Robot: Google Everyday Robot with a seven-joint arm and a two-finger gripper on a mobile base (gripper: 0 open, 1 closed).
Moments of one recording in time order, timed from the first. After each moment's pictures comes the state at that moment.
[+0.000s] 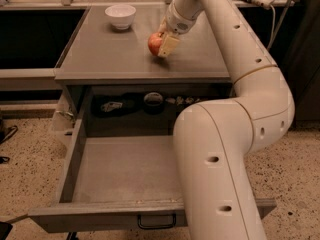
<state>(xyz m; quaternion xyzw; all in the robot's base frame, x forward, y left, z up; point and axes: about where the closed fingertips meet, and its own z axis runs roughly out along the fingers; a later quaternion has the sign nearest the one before) 0.816 -0.031 0.873 -0.71 0.64 0.02 0.29</state>
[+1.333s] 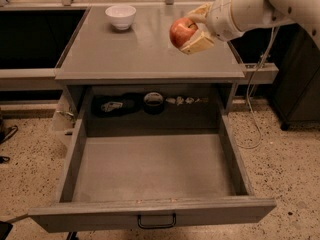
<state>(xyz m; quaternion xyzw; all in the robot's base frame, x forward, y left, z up) 0.695 -0.093 0.966 -0.63 0.60 0.02 0.49</state>
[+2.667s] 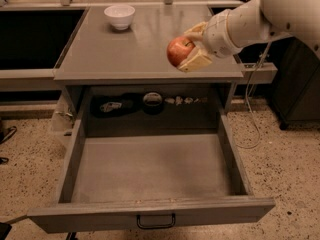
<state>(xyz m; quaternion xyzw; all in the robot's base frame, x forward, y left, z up) 0.655 -0.087 0.934 -0.64 0.63 0.04 0.45</state>
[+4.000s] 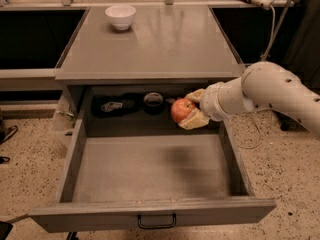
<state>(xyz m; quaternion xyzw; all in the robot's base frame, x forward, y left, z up) 0.599 -0.101 0.766 -0.60 0.70 0.07 0.38</state>
